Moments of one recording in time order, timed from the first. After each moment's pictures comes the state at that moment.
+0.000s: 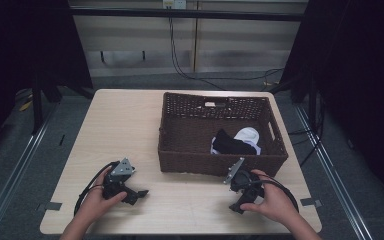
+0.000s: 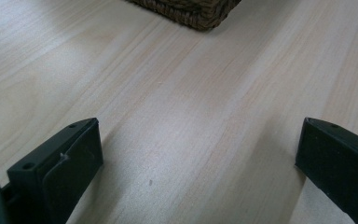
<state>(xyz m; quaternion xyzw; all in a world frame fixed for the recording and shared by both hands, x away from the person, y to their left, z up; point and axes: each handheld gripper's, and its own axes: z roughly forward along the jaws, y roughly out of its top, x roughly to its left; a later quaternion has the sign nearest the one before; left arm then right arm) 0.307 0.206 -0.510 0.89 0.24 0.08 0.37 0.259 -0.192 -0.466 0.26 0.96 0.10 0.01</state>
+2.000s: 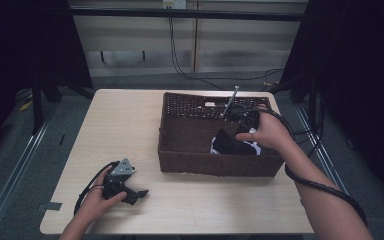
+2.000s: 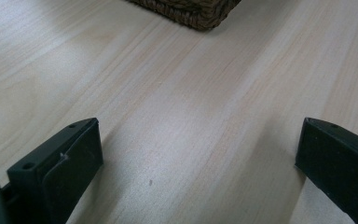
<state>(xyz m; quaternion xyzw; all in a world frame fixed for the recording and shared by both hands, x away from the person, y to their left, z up) 0.307 0.206 -0.510 0.89 0.24 0.08 0.37 0.400 -0.191 -0.360 0.32 0.95 0.06 0.03</state>
